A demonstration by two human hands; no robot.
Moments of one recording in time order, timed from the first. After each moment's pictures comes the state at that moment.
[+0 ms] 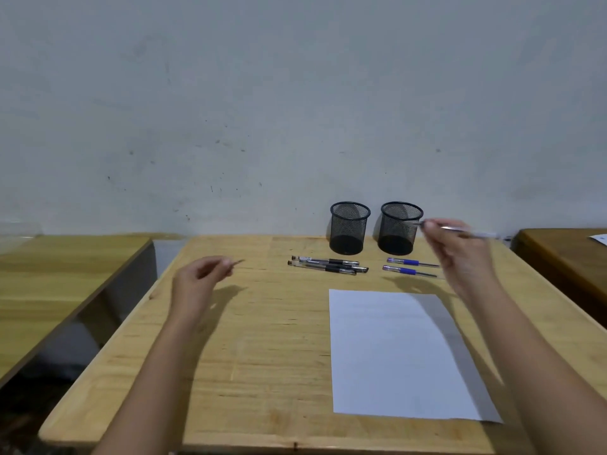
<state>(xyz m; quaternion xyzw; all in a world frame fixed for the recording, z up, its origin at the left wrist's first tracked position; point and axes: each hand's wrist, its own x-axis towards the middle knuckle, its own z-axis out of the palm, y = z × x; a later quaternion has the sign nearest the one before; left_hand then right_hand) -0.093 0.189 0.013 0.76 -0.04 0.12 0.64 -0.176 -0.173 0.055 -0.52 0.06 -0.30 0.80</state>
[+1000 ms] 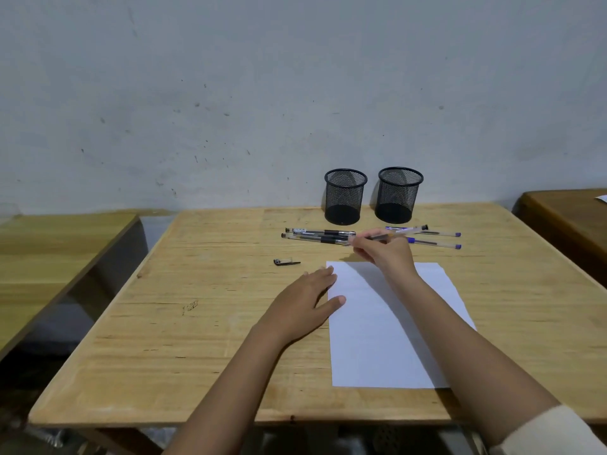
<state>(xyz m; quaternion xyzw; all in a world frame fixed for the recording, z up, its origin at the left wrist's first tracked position) -0.135 0.072 -0.045 0.89 -0.35 -0.06 0.28 -0.138 -0.107 -0.010 -0.67 0.17 -0.18 0.70</state>
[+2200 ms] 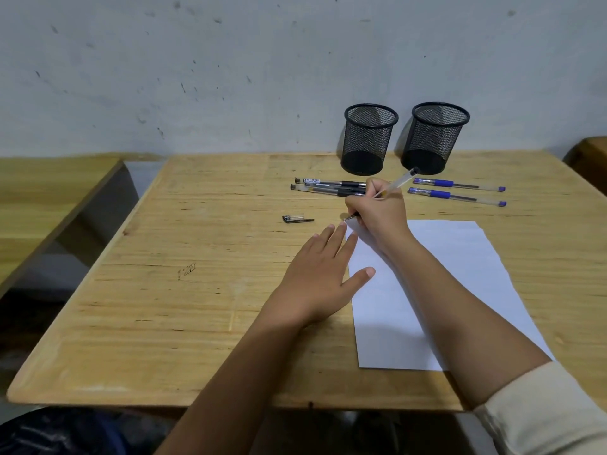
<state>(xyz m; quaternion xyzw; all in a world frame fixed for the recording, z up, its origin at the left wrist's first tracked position) -0.139 0.064 -0.045 0.92 -0.35 -0.10 0.12 -0.098 -0.068 -0.035 -0.69 0.16 -0.20 0.68</state>
